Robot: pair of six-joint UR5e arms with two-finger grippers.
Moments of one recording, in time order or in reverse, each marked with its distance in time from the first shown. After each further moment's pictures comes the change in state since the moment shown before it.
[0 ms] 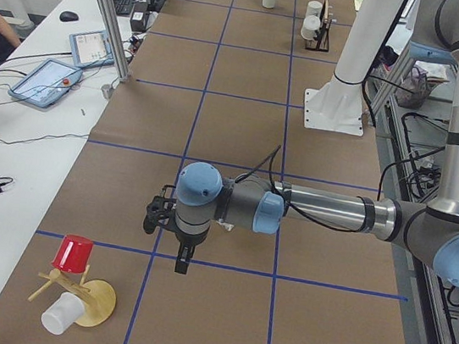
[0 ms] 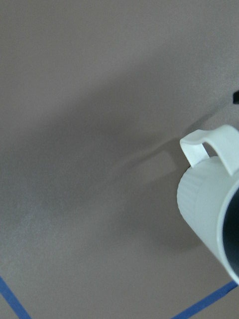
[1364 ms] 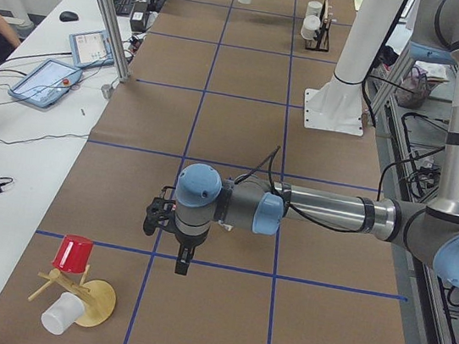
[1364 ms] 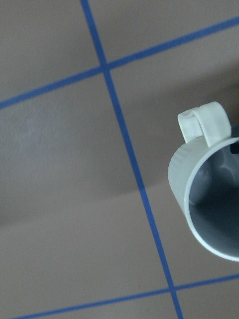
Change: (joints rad) left arm 0.000 0.000 0.004 0.001 0.000 -0.001; right arm -0.176 0.204 0.334 -0.099 0.102 0.153
